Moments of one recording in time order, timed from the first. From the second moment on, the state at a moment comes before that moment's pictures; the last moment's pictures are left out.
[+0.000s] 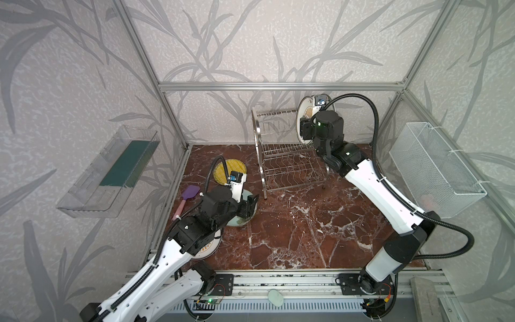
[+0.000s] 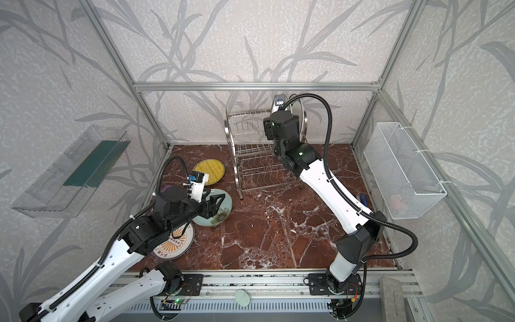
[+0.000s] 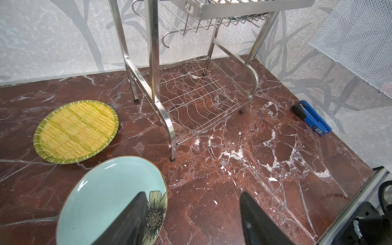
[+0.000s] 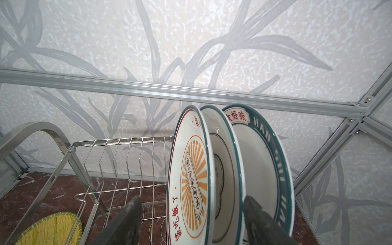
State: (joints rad) left arm -0.65 0.79 0.89 -0.55 -0.09 -0.26; right arm 0.63 1.66 1.89 -0.37 0.62 0.03
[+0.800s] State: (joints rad) left arm -0.65 0.83 1.03 -0.62 -0.31 -0.32; right arm 0.64 1.33 1.53 -0.23 0.68 -0.12
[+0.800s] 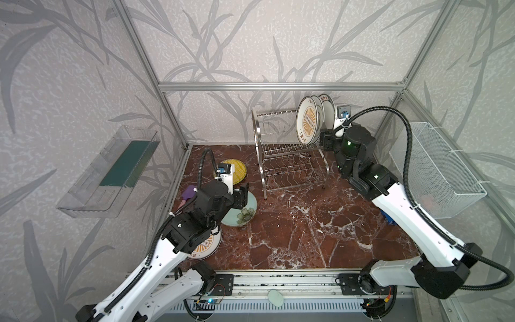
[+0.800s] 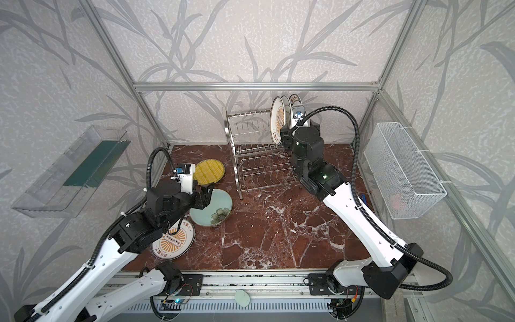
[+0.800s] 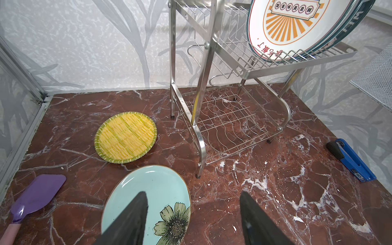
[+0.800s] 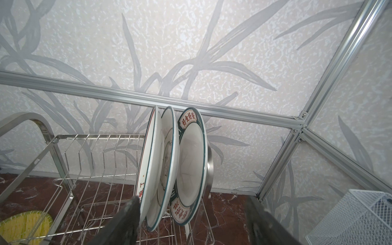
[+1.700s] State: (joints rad) left arm -0.51 0.95 0.93 -0.62 -0.28 -0.37; right arm 0.64 1.12 1.05 -0.24 0.46 0.14
